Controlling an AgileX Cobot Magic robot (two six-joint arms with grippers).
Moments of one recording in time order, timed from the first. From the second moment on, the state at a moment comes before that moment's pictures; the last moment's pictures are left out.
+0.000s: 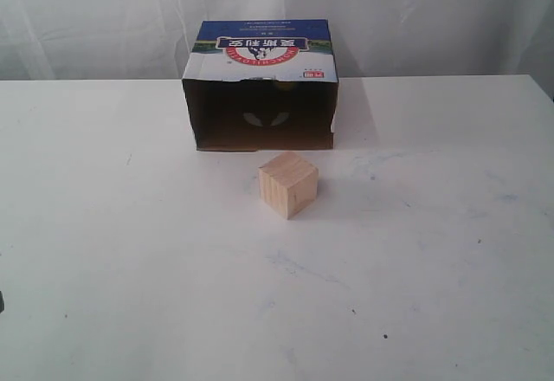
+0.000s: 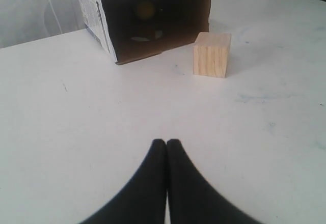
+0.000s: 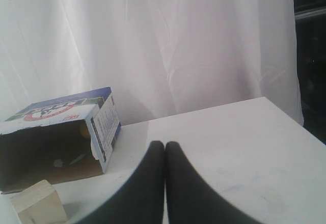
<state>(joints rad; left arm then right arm) -0.42 0.15 0.02 -0.02 0.12 0.04 0.01 0.03 0.00 0.01 0.00 0.22</state>
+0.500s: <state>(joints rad) -0.42 0.01 0.02 -0.02 0.29 0.04 0.01 0.03 0.00 0.01 0.00 0.22</state>
